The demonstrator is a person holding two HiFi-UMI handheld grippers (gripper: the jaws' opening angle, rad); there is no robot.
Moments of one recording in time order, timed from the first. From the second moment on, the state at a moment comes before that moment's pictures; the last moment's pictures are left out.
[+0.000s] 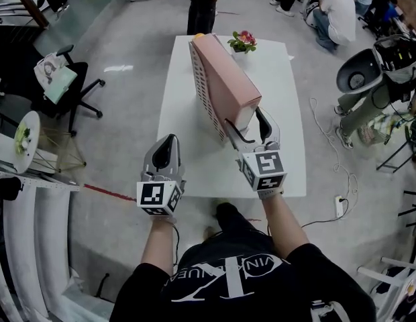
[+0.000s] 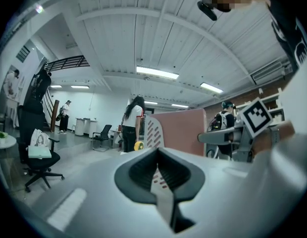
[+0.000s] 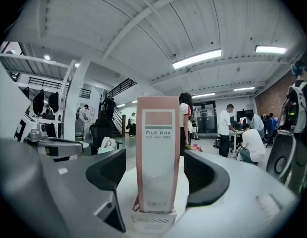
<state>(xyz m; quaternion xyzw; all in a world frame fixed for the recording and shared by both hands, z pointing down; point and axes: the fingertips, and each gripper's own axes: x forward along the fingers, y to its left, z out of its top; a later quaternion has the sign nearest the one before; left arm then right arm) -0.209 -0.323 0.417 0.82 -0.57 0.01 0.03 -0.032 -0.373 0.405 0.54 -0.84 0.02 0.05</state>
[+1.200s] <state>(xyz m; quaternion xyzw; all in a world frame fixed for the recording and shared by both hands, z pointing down) -0.186 -0.228 0.394 0.84 -0.55 -0.01 0.02 0.030 -0.229 0.386 0.58 -0.82 0.02 0.03</state>
